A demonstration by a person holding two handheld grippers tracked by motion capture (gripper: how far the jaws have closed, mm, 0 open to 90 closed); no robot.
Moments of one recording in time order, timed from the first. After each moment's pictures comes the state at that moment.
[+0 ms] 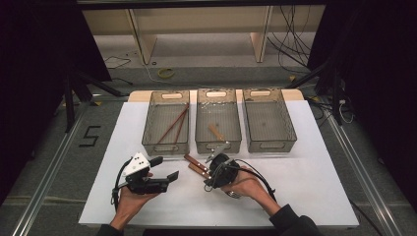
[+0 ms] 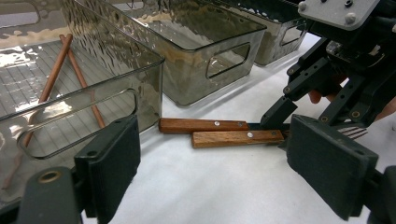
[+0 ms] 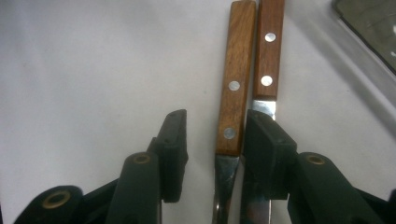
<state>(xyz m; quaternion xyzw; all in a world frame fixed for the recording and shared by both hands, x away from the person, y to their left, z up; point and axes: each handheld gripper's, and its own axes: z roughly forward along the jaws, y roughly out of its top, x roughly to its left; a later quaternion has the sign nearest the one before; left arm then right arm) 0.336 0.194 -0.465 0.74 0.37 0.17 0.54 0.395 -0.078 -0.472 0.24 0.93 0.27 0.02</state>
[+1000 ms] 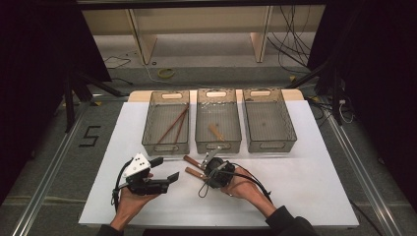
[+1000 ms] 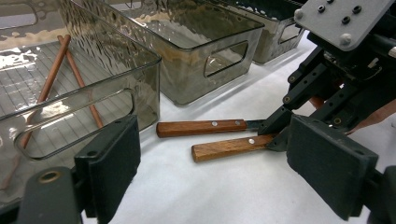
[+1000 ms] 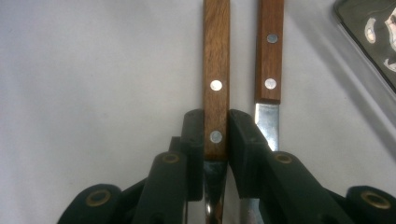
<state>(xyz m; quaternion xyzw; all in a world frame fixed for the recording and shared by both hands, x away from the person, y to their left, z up) 0.334 0.193 -0.465 0.74 0.36 0.17 0.53 0.387 -0.064 -0.476 0.22 0.94 0.23 0.07</state>
